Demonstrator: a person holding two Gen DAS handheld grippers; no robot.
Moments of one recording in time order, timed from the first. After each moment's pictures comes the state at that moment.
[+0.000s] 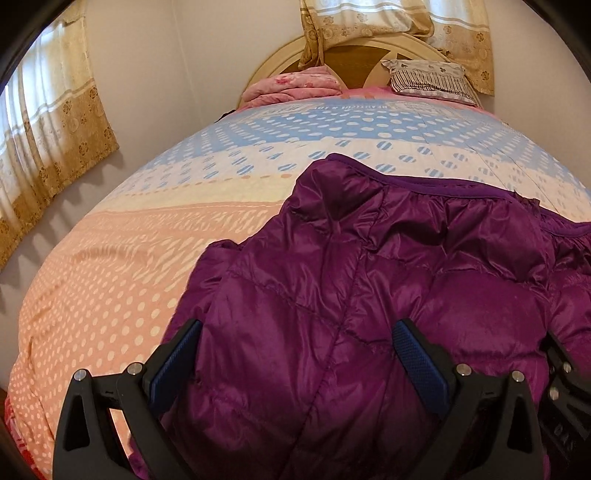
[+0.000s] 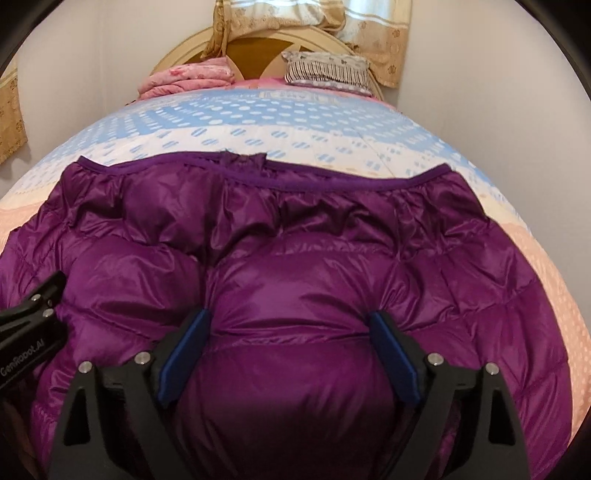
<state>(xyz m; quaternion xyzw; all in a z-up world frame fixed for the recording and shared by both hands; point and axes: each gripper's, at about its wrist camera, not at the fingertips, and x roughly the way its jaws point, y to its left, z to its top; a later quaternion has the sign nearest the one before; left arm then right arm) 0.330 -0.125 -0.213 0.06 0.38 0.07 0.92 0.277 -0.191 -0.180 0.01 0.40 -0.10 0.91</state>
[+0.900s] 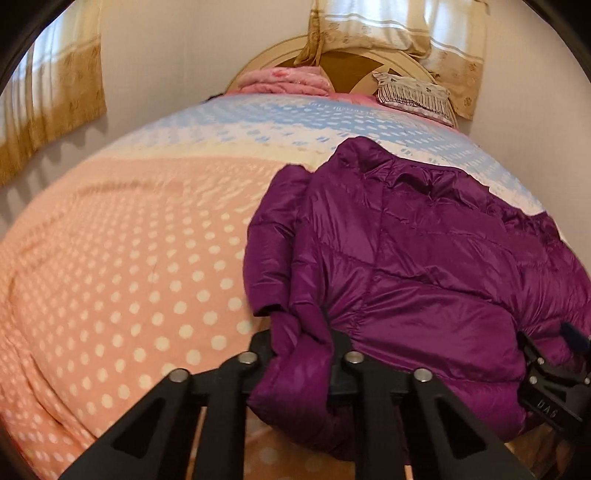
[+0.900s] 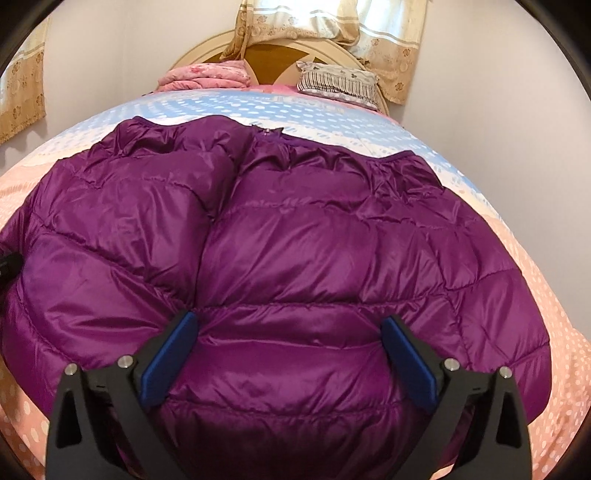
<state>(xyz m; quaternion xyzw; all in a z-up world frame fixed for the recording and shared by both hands) 0.248 -0.060 -0.211 -0.03 0.38 0.00 0.93 0.198 -0.164 -0.186 -0.04 0.39 -0.10 0.92</state>
